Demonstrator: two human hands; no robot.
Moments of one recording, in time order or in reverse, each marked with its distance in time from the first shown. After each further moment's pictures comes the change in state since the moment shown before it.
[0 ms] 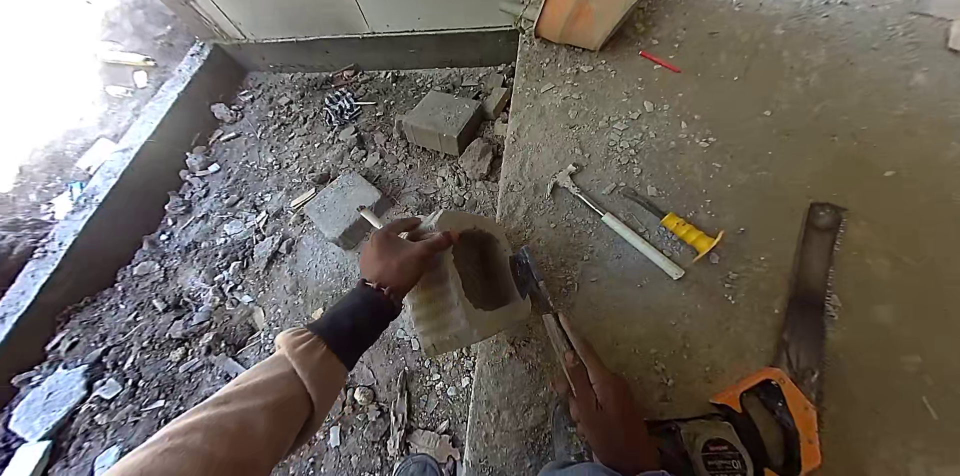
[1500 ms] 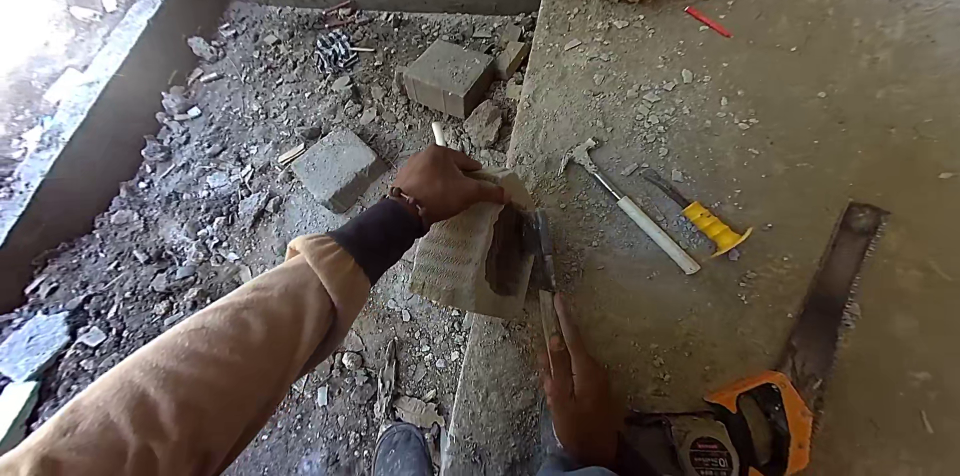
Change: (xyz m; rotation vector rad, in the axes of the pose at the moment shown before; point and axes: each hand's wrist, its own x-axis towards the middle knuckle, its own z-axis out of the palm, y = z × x) left_hand 0.049 0.064 0.018 0.288 -0.328 0.260; right_hand 0.017 0.002 0.033 -0.012 0.144 -0.145
